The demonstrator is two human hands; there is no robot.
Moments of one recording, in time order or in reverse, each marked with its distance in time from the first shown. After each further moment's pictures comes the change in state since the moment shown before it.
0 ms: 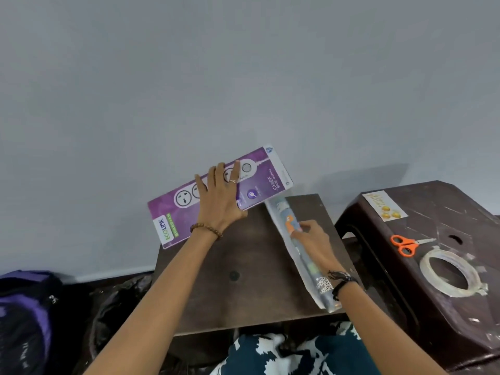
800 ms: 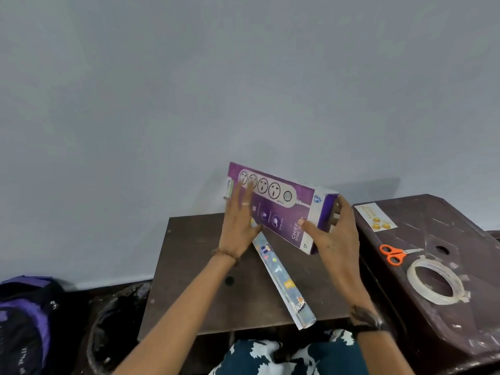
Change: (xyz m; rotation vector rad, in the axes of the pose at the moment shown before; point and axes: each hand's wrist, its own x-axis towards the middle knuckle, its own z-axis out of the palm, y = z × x) left_hand -0.031 0.051 0.005 -0.683 0.119 0.023; right_hand -0.079 -0.055 -0.056 0.263 0.263 -0.416
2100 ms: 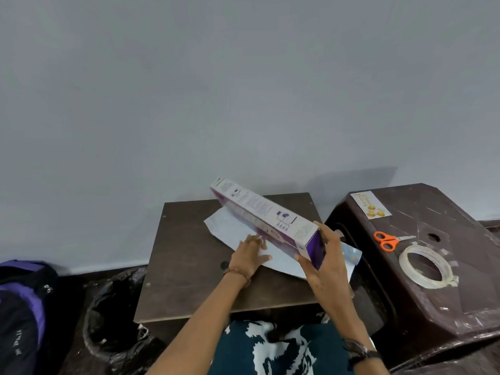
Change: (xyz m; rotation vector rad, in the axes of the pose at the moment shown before) left_hand -0.062 -0.025 0.069 0.118 -0.554 -0.308; right_hand -0.057 0.058 -0.010 -0.178 -0.158 -0.194
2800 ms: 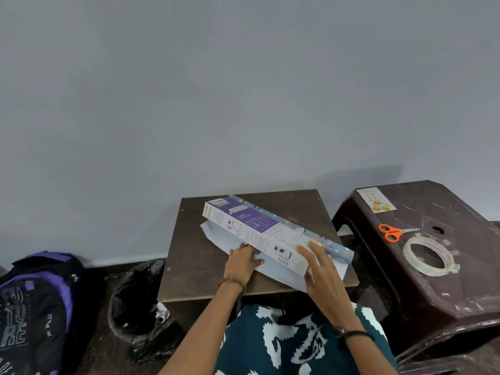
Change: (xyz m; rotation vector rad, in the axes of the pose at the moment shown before) left_hand -0.062 -0.020 -0.005 -0.129 0.103 -0.121; right_hand -0.037 0.050 0.015 -0.539 -0.304 -0.085
